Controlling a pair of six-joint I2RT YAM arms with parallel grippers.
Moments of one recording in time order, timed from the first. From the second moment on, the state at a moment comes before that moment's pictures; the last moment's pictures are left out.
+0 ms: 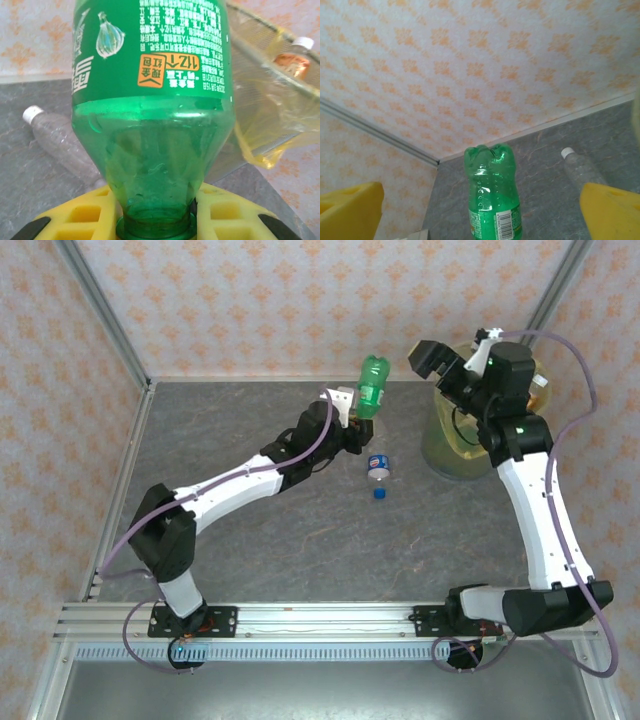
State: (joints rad) left arm -0.72 1.71 1.36 0.06 -0.02 -0.43; right arm 0.16 1.29 1.56 -0.52 -0.28 0.67
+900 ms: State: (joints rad) left arm -0.84 1.62 1.31 0.11 -0.05 -0.25; right arm 0.22 1.39 1.59 -0.63 -0.45 0.60
